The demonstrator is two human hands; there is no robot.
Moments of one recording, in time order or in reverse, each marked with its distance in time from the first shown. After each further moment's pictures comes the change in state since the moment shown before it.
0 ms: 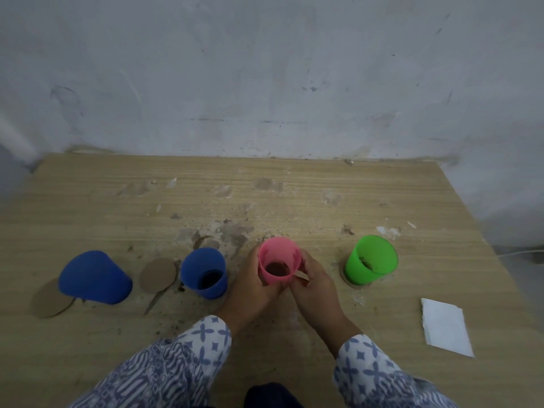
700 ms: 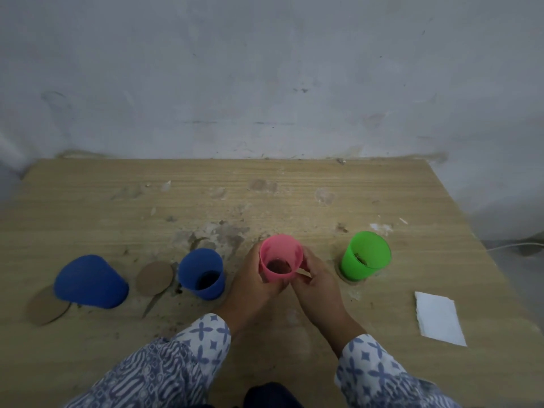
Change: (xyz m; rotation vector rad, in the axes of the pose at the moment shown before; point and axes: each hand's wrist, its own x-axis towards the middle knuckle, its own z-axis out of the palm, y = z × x) left_hand 0.000 0.009 0.001 -0.061 -0.038 0.043; right_hand -0.006 -0.005 -0.009 0.008 0.040 0.002
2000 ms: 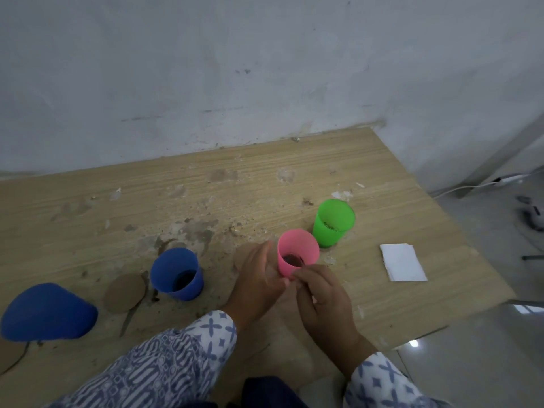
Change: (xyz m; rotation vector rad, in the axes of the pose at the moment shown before) left_hand -0.015 0.007 0.027 0.265 -0.281 0.041; right_hand -0.077 -0.011 -0.015 -0.293 0.323 -0.298
